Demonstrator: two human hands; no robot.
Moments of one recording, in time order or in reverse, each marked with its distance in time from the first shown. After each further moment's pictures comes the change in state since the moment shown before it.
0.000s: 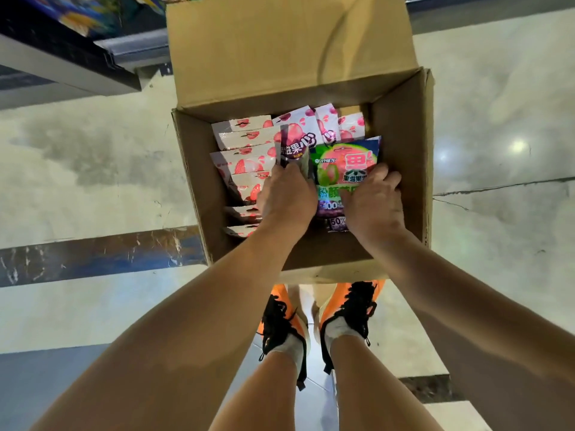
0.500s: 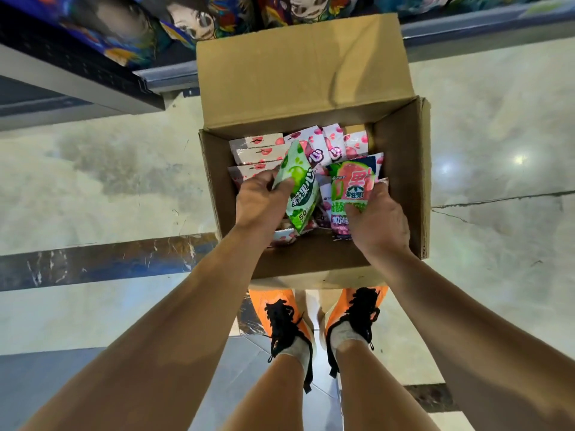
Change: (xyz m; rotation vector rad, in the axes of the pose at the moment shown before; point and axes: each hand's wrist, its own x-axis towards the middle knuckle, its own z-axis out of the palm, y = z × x) left_hand -0.020 -0.037 -0.054 -0.789 0.017 -0.163; right_hand -0.031 0.001 -0.018 0.303 0.051 -0.018
